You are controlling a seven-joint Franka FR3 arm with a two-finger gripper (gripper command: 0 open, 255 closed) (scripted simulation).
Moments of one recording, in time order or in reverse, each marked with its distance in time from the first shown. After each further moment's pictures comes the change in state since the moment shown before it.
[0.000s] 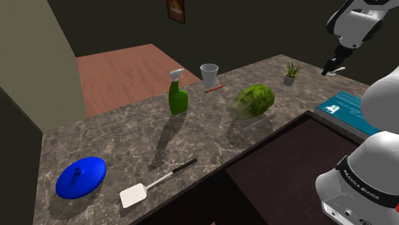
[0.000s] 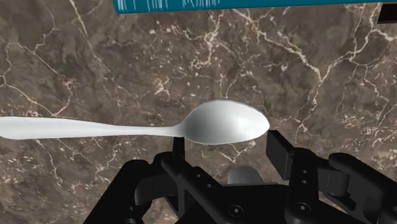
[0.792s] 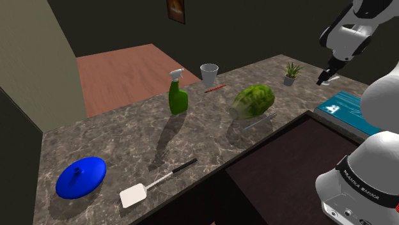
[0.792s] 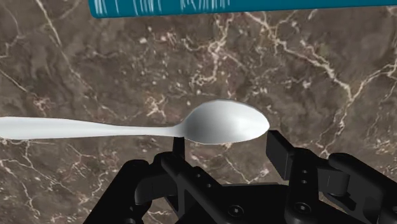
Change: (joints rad) arm -0.028 0.114 0.039 0.029 0.041 0.085 -0.034
